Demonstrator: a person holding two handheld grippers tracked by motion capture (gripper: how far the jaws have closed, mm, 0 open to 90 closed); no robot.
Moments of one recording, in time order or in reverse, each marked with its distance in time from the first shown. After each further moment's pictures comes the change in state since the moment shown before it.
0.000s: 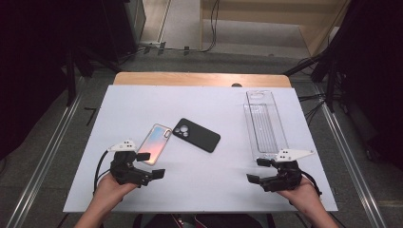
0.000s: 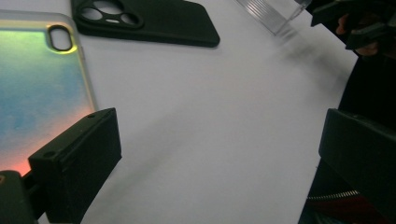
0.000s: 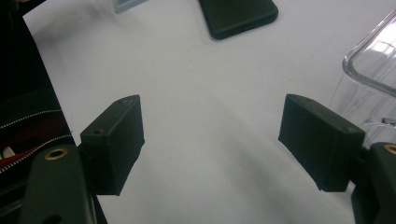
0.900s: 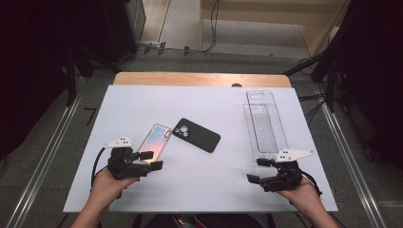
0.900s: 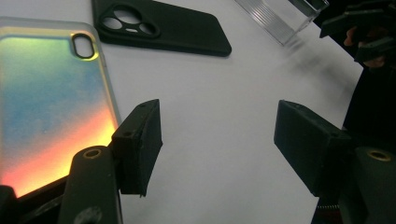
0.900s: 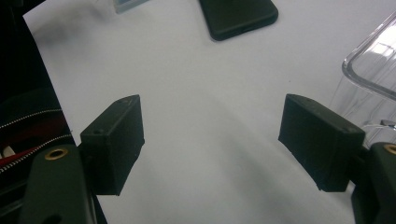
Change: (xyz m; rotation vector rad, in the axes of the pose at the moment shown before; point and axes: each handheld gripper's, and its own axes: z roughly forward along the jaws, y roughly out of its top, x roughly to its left) left arm 0.006 0.000 -0.004 -0.030 -0.014 -0.005; right arm 0.000 0.000 -0.001 -0.002 -0.001 -0.008
